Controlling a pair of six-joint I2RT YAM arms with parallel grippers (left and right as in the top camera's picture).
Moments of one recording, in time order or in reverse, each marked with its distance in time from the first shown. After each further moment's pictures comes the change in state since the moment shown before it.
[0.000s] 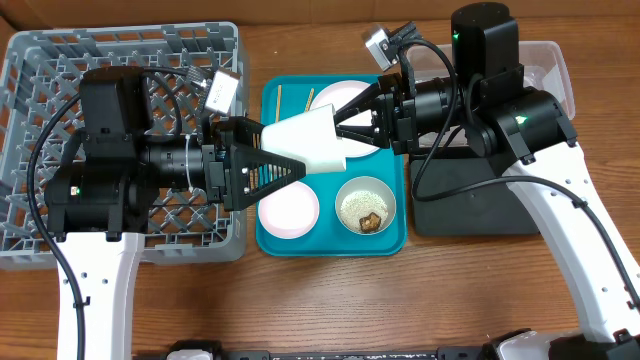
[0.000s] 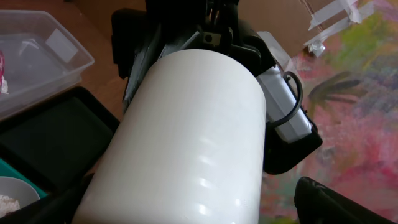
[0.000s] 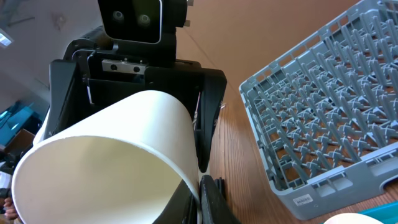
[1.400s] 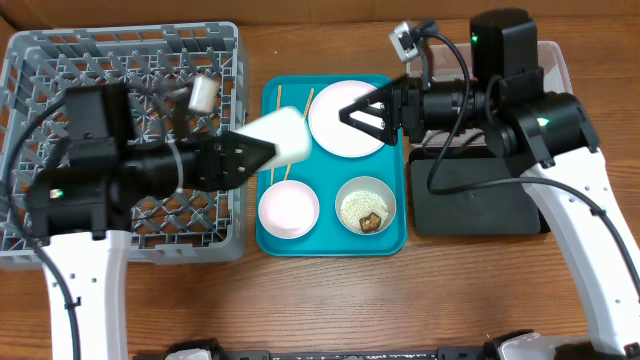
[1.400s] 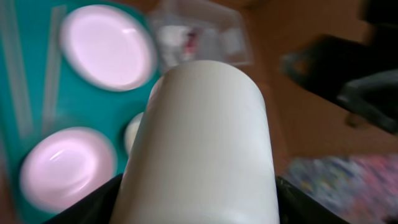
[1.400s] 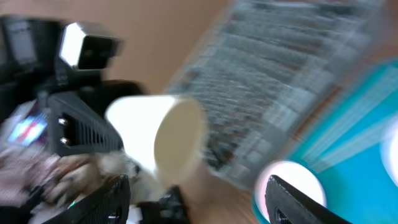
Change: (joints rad) left arm 0.137 -0.004 0.000 -0.236 -0.549 -0.008; right arm -0.052 -0.042 0.000 -0.224 0.394 0.060
